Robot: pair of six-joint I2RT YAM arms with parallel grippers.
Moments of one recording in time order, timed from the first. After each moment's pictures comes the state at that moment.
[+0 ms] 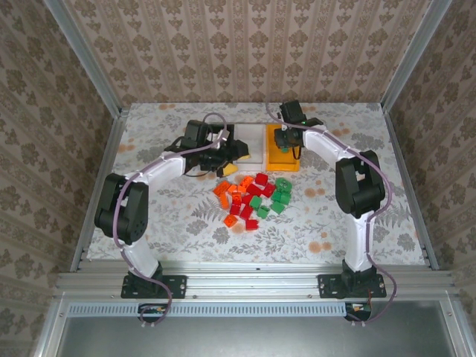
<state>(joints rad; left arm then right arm) -0.44 1.76 1.20 -0.21 0.85 -0.80 0.30 2.08 1.68 -0.56 0.07 0.19</state>
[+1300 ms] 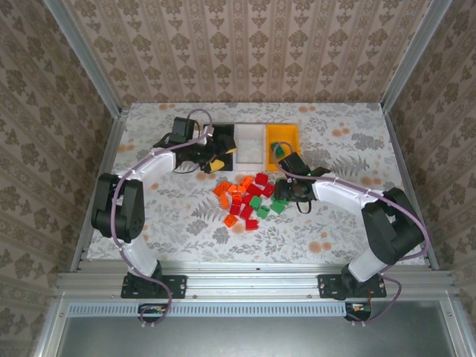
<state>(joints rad) -0.34 1.76 1.22 -0.28 0.79 -0.79 0.50 1.58 0.94 -0.50 0.07 0.58</state>
